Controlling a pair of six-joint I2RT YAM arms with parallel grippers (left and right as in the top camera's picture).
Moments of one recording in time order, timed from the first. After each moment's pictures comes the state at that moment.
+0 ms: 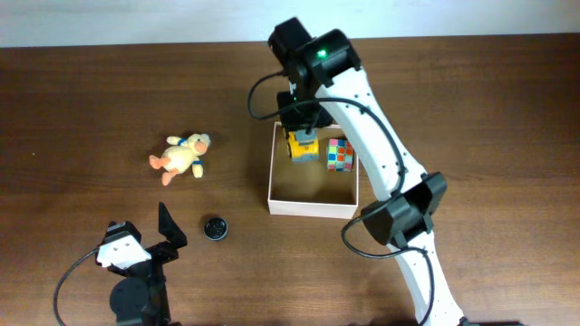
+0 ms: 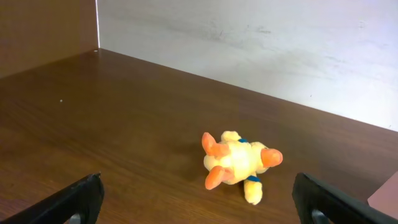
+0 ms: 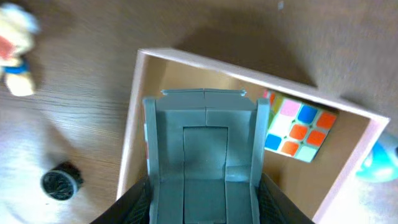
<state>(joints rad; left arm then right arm) 0.13 0.01 0.06 -0.17 -0.16 -0.20 0.53 2.44 2.70 -1.69 -0.03 0.39</state>
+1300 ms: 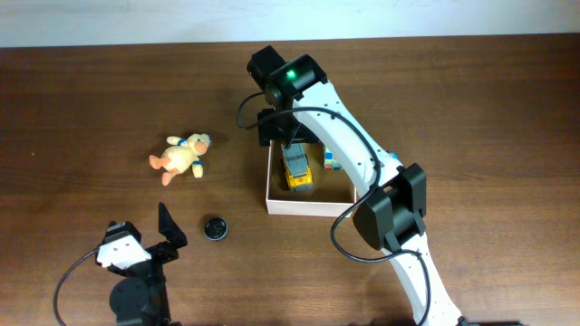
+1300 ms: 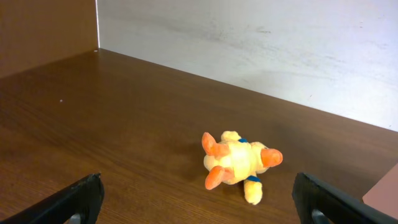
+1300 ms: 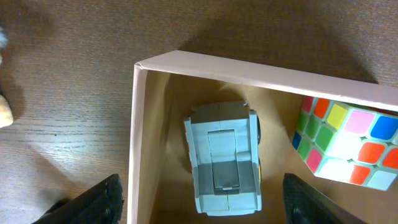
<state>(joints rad) 0.13 0.01 0.06 -0.17 -0.16 -0.20 0.59 2.44 2.49 -1.48 -0.01 0.52</state>
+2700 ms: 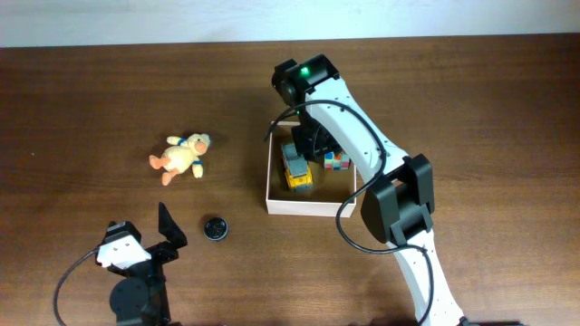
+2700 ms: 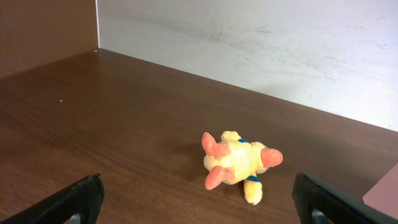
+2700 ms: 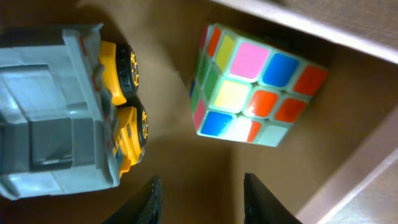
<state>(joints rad) 0.13 0.01 0.06 -0.17 -0.16 -0.20 0.52 2.44 2.36 -1.67 0.11 0.35</state>
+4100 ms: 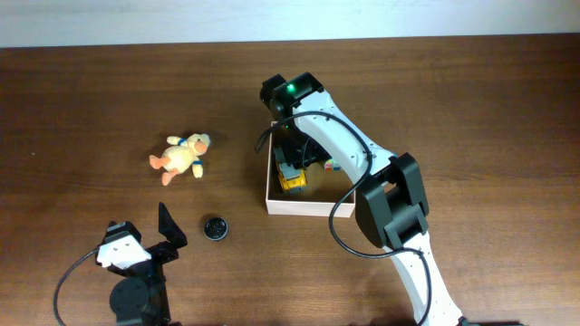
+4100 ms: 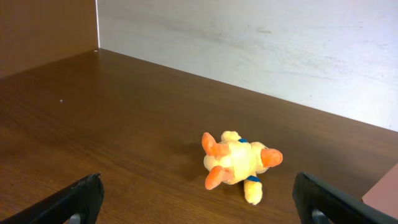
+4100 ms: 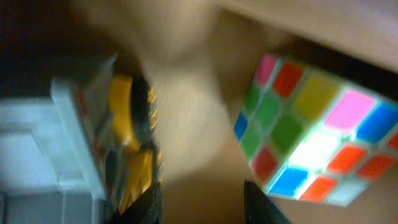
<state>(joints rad) 0.13 0.01 0.06 -0.17 -0.16 -0.20 0.57 2.44 2.23 -1.50 0.11 0.34</state>
